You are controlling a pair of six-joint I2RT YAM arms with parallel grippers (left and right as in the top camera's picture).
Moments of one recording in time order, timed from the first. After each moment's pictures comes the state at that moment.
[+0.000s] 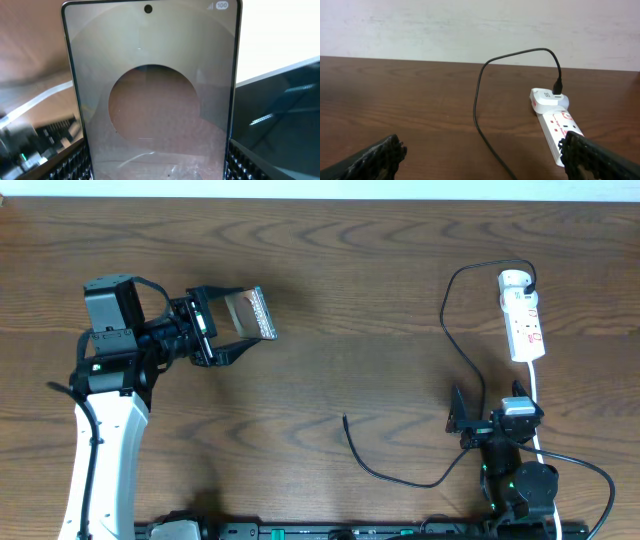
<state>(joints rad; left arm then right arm) 0.14 1.26 1.01 -0.47 0.99 -1.82 0.07 0.02 0.01 -0.07 0.00 0.00</state>
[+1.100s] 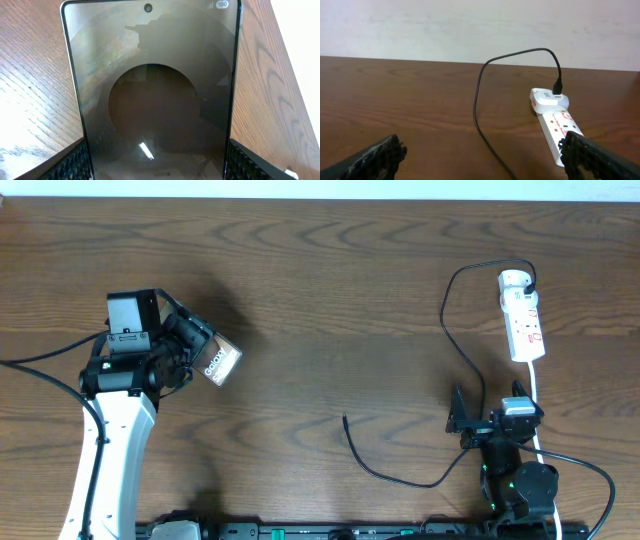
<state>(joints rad) 0.08 1.26 1.01 -0.72 0.16 -0.85 0.07 0.02 0.01 -0.07 0.00 0.00</state>
